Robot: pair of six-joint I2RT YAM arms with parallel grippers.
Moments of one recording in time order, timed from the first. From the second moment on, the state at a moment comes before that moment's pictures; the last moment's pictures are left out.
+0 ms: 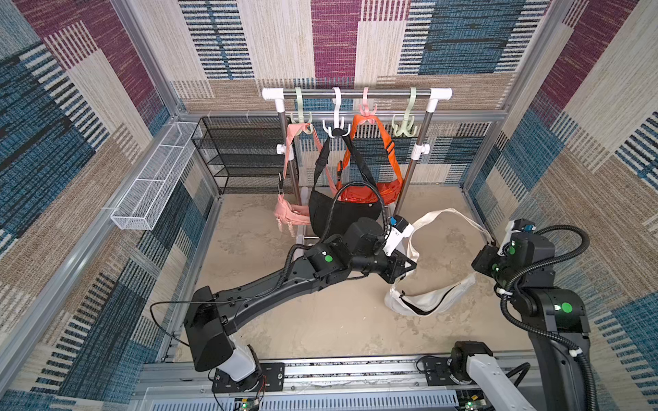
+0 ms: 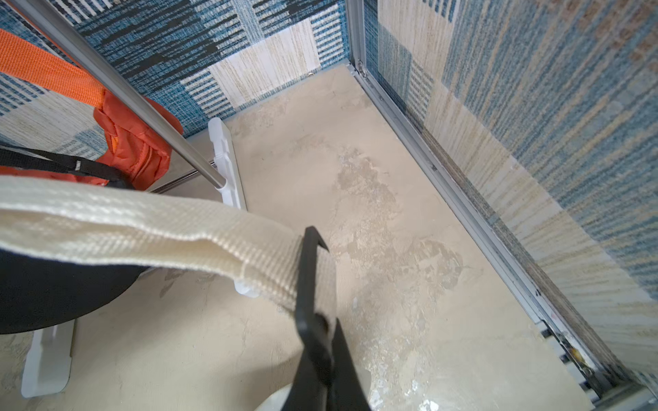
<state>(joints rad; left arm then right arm) -1.05 1.57 1.43 -0.28 0.40 -0.45 -0.04 0.73 1.17 -1.07 0.17 0.38</state>
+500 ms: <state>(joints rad) -1.05 1.82 1.60 -0.24 0.36 -0.50 -0.06 0.92 1.06 -0.89 0.32 0.35</state>
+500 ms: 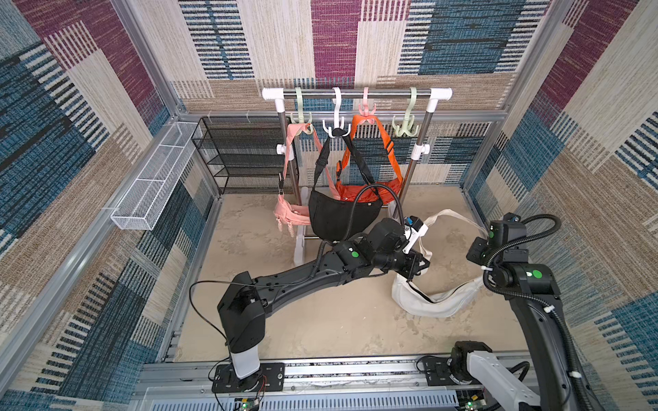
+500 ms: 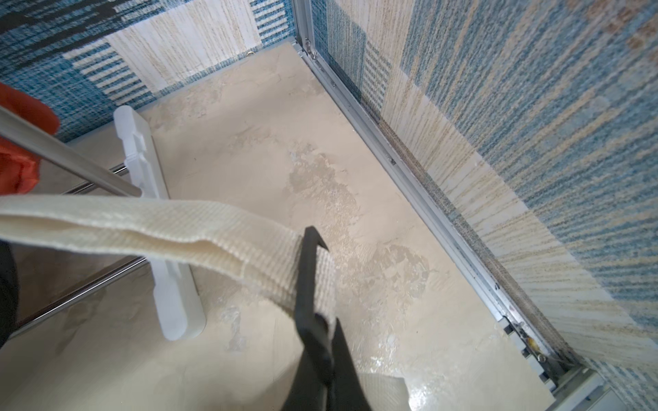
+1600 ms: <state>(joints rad) -1.02 2.24 1.94 -0.29 0.42 -0.56 -0.37 1.31 0.99 -0.44 0.24 0.17</state>
